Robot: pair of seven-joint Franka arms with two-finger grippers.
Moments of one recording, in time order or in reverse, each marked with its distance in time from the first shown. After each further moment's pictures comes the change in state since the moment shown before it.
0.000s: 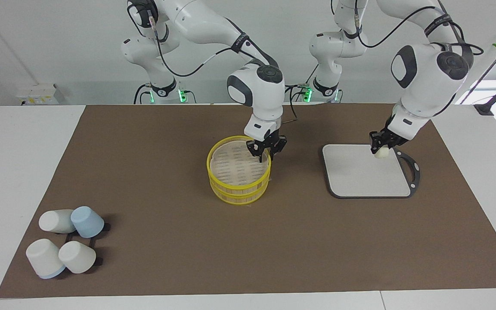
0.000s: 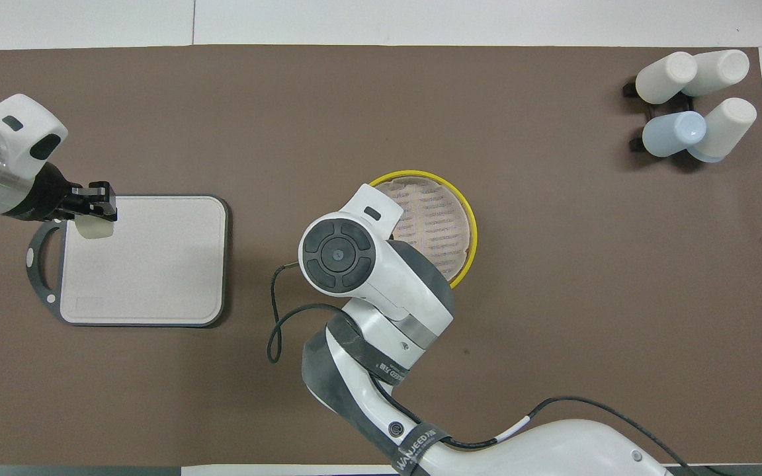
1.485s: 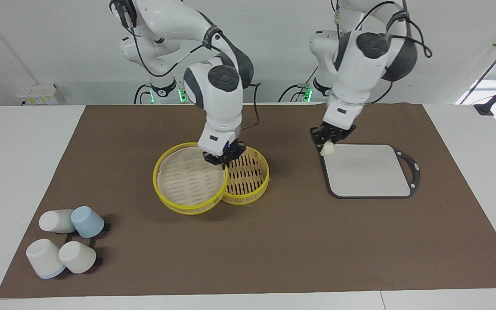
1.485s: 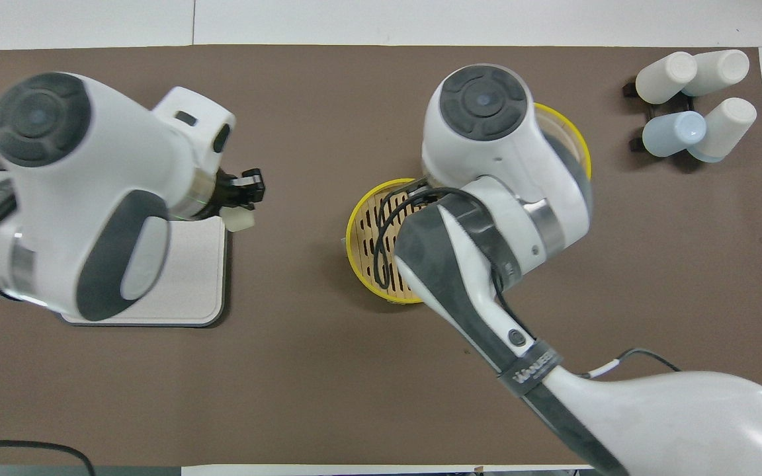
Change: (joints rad) left arm -0.340 0.076 -0.053 0.017 -0.006 0.180 -0.558; right arm -0.277 -0.030 -0.012 0.200 0.031 -0.360 -0.510
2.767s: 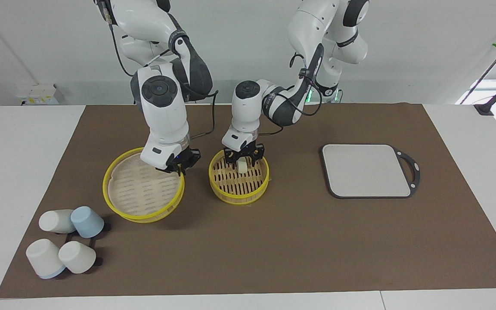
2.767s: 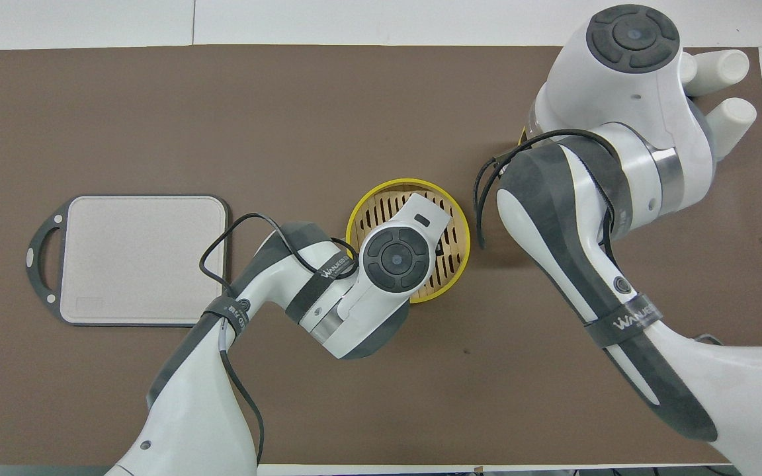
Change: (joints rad) left arm -0.325 0.261 0.013 -0.055 0.113 0.369 -0.270; right arm -0.134 -0.023 0.002 -0.013 0.002 -0.057 -0.116
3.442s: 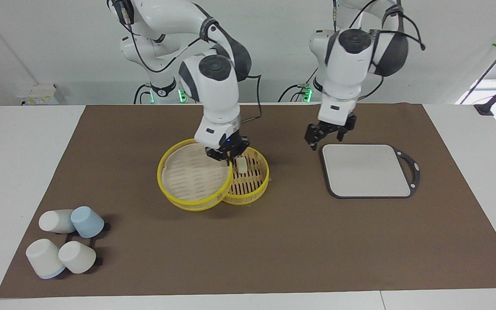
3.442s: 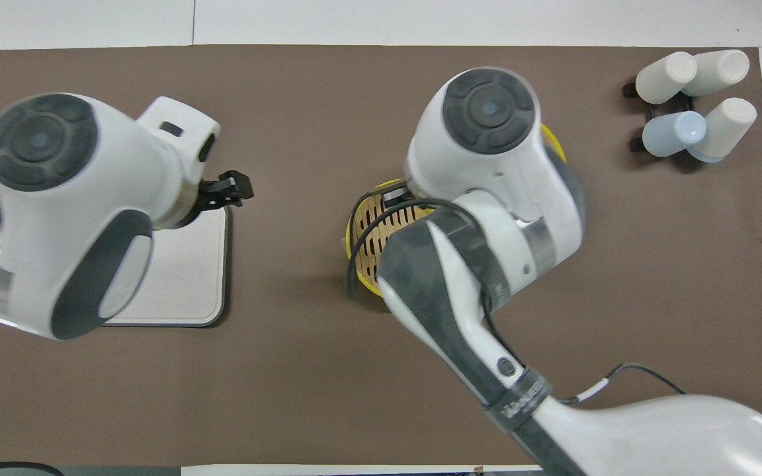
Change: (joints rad) left arm 0.426 -0.365 0.023 0.011 -0.002 -0.460 0.344; right arm 0.253 0.009 0.018 -0.001 0.069 0.153 0.348
